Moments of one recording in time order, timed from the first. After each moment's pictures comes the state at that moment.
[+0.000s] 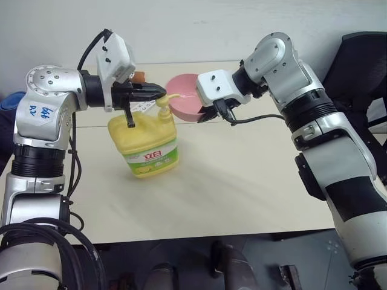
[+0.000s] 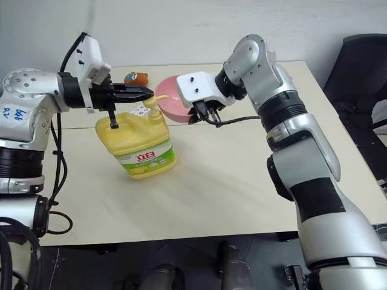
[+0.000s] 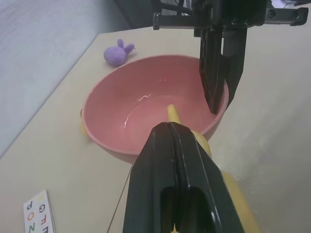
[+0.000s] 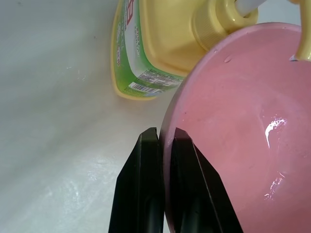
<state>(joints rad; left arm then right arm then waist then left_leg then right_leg) -1.03 0.77 -0.06 0.20 -0.28 0.43 -1.10 -1.55 -0.39 0.42 0.97 -0.16 -0.22 1.54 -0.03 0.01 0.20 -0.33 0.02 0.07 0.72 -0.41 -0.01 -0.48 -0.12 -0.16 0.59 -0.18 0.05</state>
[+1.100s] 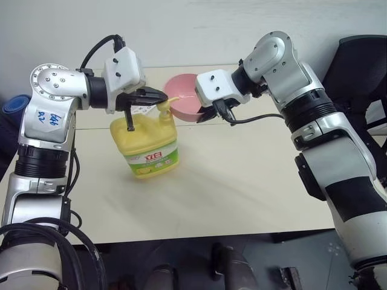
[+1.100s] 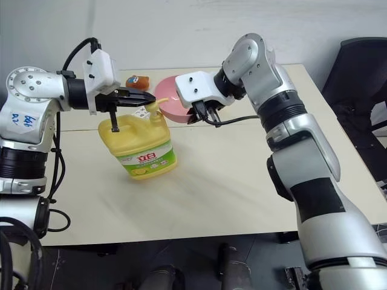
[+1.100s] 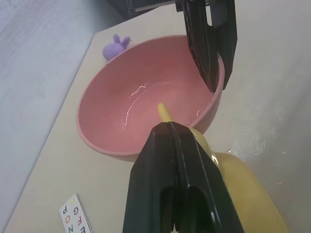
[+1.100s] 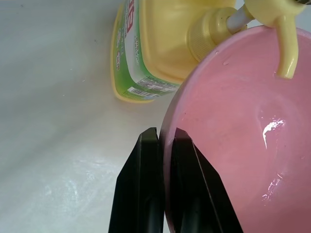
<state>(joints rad) -1.01 0.76 -0.10 0.21 -0.16 0.26 -1.14 -1.55 -0.39 0.43 0.95 -0.16 -0.22 1.55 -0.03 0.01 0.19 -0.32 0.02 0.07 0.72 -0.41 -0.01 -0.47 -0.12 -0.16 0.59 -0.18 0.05</state>
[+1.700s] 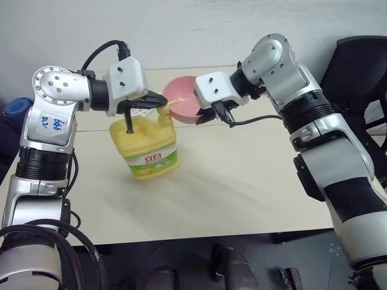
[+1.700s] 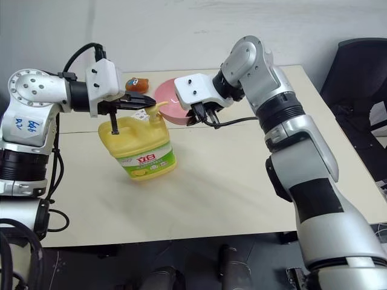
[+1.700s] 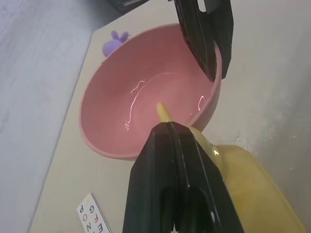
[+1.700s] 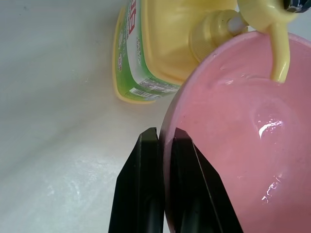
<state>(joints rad) -0.99 0.77 -0.11 0.21 -0.09 0.16 -1.15 -1.55 -0.38 0.43 0.95 -0.17 -0.21 1.55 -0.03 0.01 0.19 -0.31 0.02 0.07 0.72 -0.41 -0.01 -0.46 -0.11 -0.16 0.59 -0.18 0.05</state>
